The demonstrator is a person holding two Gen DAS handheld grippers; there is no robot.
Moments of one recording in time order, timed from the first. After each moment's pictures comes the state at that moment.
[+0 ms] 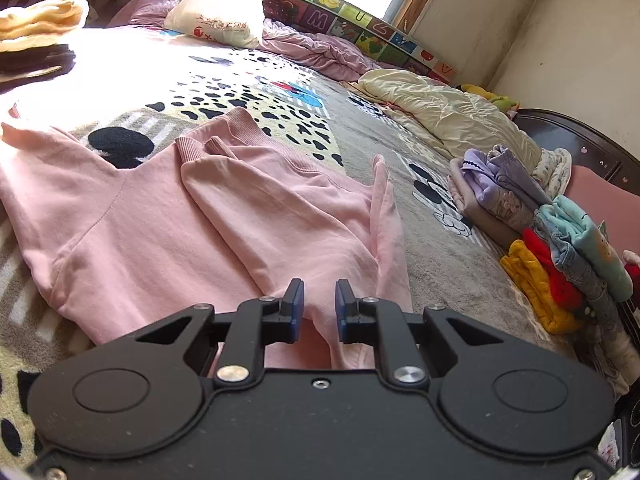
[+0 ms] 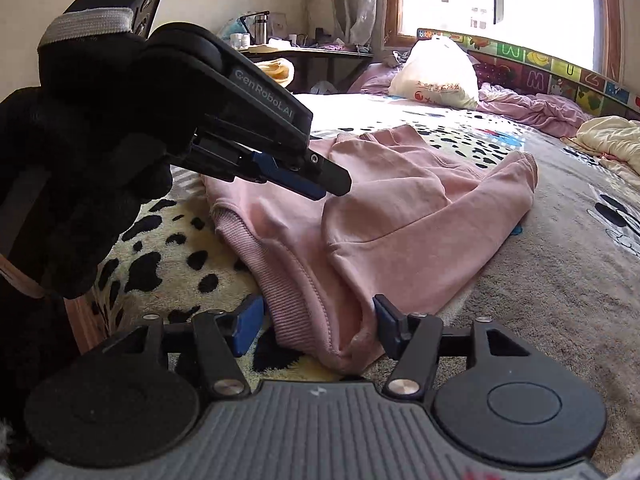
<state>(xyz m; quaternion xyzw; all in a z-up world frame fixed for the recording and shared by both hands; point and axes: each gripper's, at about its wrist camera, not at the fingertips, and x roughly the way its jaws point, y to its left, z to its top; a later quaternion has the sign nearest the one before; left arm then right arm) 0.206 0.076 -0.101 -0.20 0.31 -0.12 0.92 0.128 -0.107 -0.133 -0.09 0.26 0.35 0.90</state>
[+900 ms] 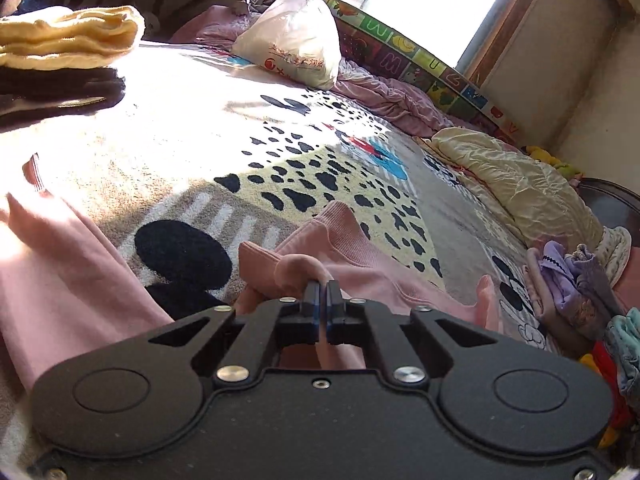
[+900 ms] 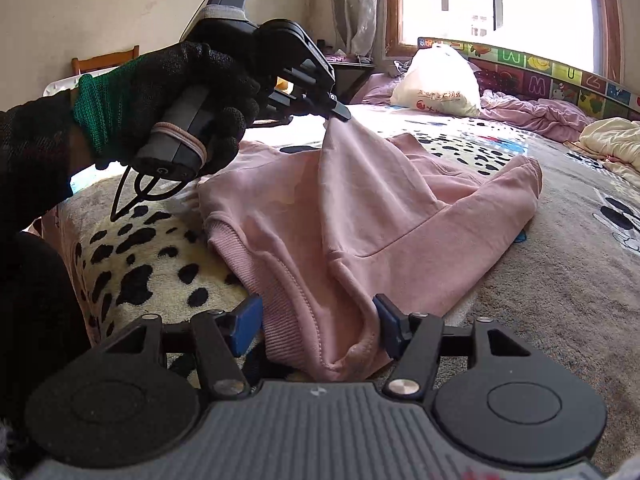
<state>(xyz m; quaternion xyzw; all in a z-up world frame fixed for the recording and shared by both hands) 0.320 0.153 -0.107 -0.24 0.32 -0.02 0.92 0.134 -0.103 -0.138 -0.09 0.25 0.36 0.90</state>
